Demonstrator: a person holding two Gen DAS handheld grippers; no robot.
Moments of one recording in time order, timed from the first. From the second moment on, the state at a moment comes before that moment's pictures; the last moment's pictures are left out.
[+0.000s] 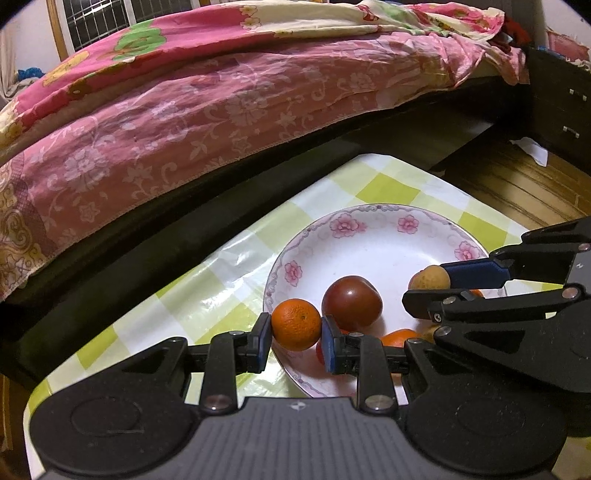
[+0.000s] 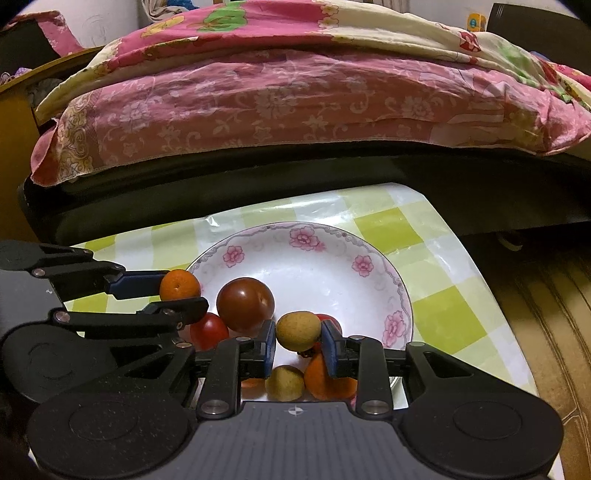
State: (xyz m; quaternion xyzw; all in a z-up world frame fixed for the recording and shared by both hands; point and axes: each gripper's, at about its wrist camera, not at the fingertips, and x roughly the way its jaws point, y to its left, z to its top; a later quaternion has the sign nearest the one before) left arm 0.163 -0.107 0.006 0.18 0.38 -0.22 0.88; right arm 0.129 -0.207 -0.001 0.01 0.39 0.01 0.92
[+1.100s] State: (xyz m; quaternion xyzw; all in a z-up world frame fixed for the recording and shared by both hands) left arm 0.166 -0.107 0.018 0.19 0.35 -0.20 0.89; right arm 0.126 -0.211 0.002 0.03 0.38 0.00 0.93
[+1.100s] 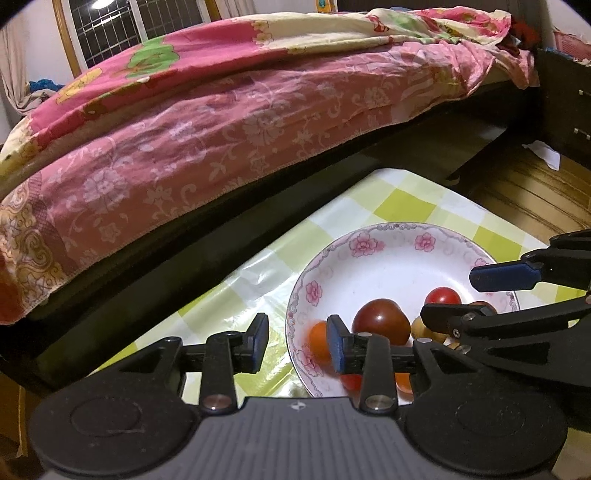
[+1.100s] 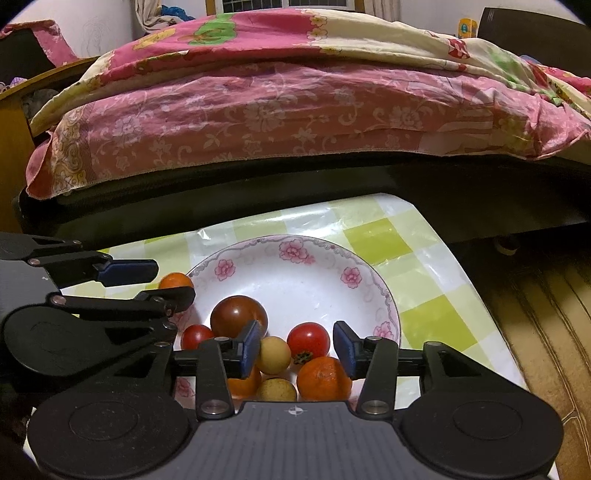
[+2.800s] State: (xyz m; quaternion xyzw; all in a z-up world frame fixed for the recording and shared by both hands) left arm 0.070 -0.060 0.059 0.14 0.36 -0.17 0.91; right arm 0.050 -0.194 0.041 0.04 0.34 0.00 0.94
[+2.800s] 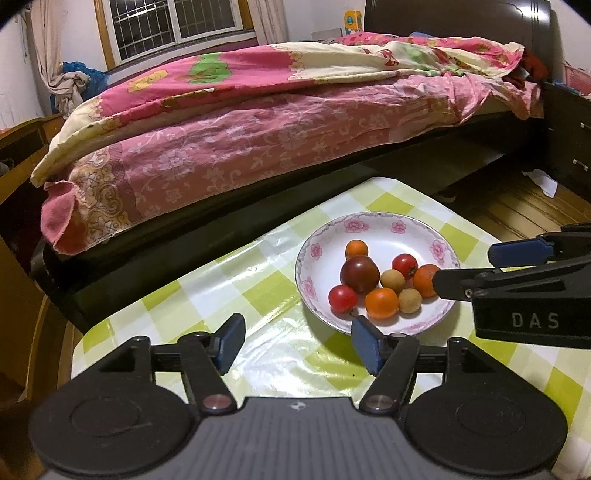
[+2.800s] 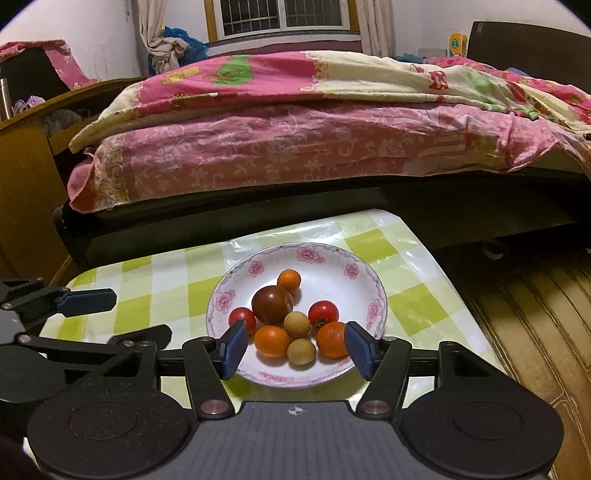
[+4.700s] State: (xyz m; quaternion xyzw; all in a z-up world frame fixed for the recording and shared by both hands) left arm -0.025 -0.034 0.051 0.15 0.36 -0.17 0.91; right arm -0.067 -0.165 0.027 0.06 0.38 -0.03 0.92
